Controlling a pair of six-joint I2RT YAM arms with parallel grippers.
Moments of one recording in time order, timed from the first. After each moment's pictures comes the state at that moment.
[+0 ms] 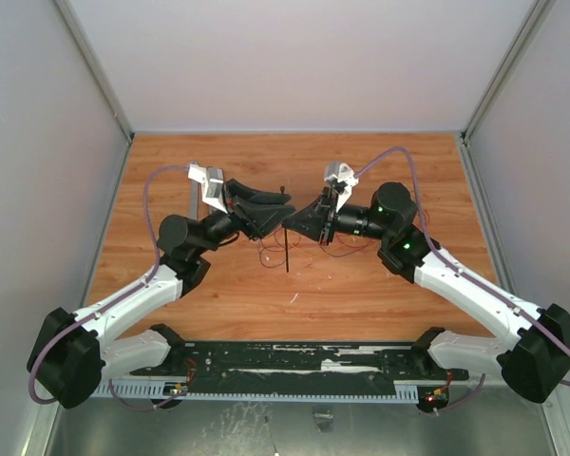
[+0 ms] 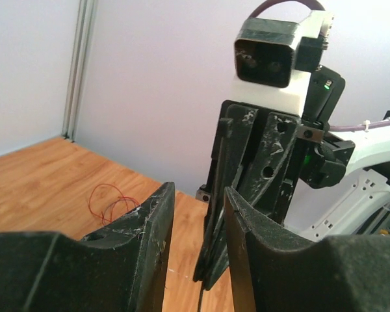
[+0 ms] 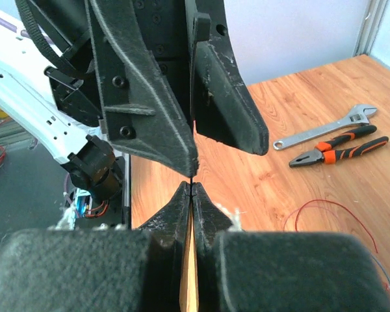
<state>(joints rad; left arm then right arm) -0.60 1.08 0.61 0.98 0.49 -0.58 0.71 1.16 0.89 0.33 -0.69 0.23</state>
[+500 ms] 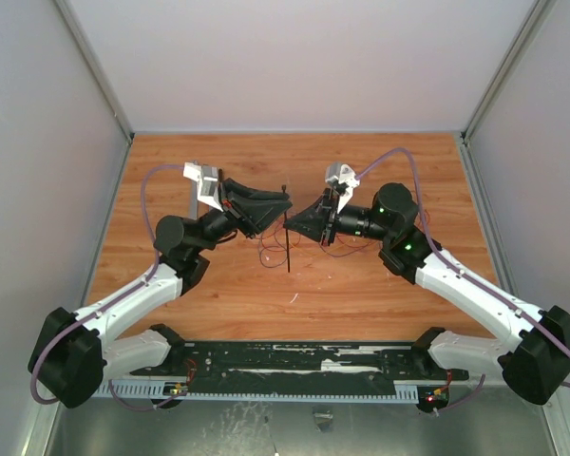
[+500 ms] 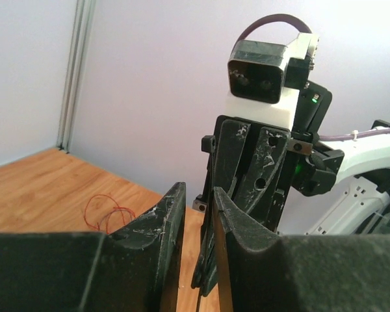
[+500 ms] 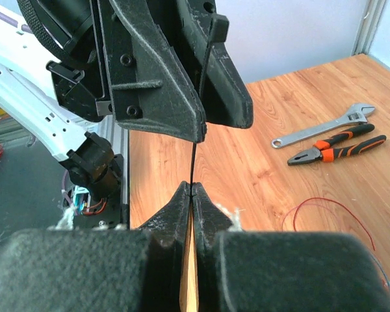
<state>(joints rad) -0.57 1.09 0.61 1.03 0.50 -0.62 0.70 1.14 0.89 0.33 -0.69 0.22</state>
